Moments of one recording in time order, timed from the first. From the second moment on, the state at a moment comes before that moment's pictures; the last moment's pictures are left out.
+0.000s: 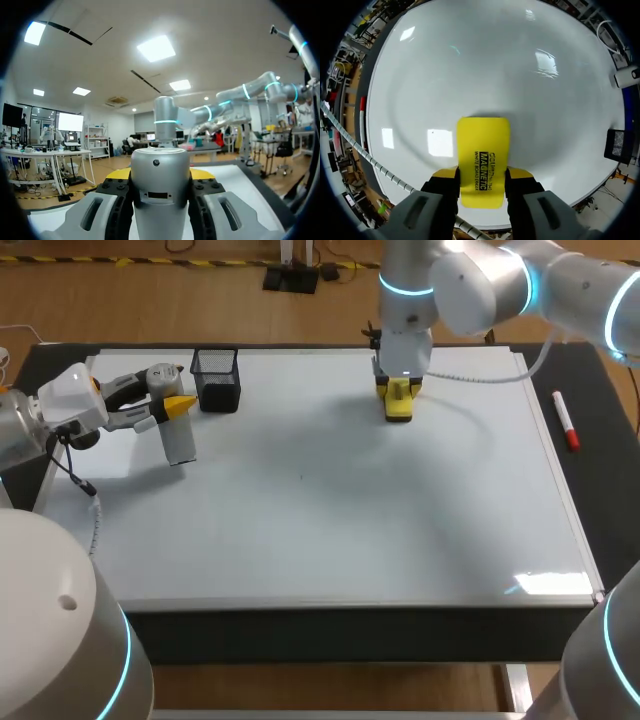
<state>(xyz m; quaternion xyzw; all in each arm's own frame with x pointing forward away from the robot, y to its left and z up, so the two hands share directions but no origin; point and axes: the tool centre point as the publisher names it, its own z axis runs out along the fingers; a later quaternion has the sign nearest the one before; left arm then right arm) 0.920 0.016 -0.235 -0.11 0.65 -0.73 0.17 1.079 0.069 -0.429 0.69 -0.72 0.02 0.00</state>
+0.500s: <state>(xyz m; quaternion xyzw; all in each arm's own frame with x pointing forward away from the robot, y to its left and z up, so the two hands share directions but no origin) 0.920 0.016 -0.235 -0.11 0.65 -0.73 0.17 1.078 0.058 -0.401 0.58 -0.81 -0.07 -0.02</state>
